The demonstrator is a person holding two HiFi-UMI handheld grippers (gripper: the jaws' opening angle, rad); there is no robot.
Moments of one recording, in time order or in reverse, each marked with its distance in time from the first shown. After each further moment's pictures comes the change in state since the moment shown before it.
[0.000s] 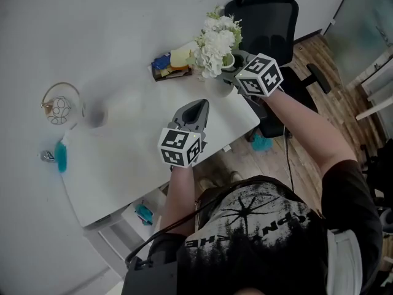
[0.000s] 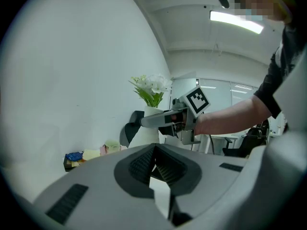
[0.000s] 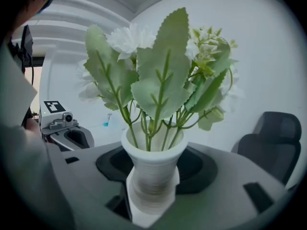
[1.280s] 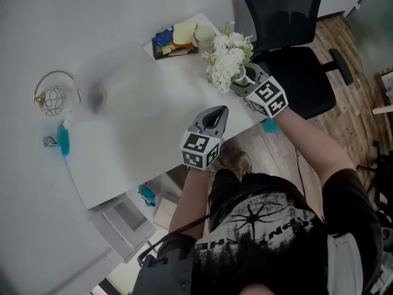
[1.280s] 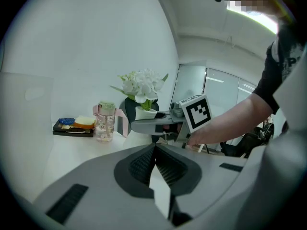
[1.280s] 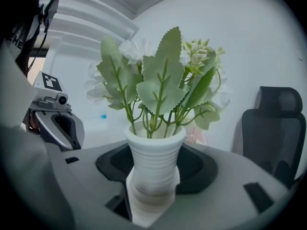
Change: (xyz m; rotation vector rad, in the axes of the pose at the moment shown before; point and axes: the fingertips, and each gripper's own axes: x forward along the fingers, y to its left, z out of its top) left arm 0.043 -0.017 -0.122 -0.115 0.186 0.005; right arm 0.037 -0.004 -0.147 0.009 -0.057 -0.018
